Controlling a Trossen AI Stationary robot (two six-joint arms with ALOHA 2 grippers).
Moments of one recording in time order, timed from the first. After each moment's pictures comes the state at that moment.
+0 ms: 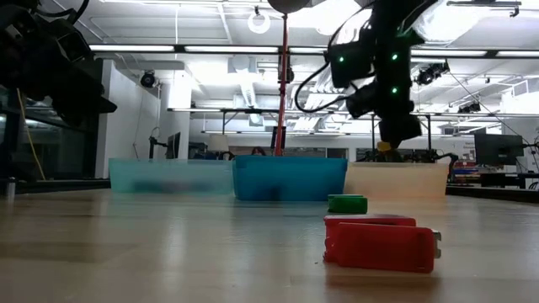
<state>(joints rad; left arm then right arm) -0.19 0.01 0.15 -0.42 -0.21 -0.42 -0.30 1.64 1.10 -1.09 0.74 0.04</state>
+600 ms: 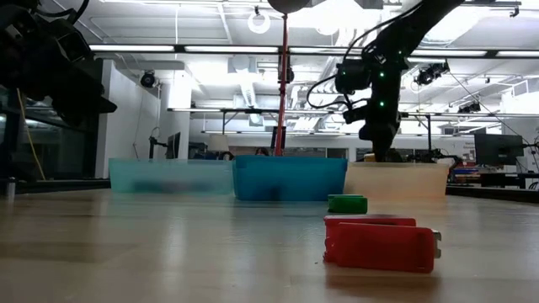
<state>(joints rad) -0.19 0.01 0.15 -0.42 -0.21 -0.42 -0.69 1.64 1.10 -0.75 0.39 -0.19</state>
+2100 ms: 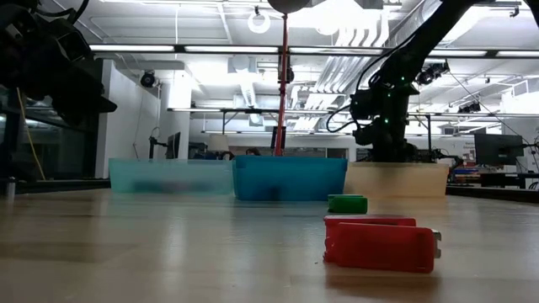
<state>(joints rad) -0.19 0.01 0.15 -0.42 -0.21 -0.42 -0.92 1.76 1.10 -0.73 -0.08 -0.05</state>
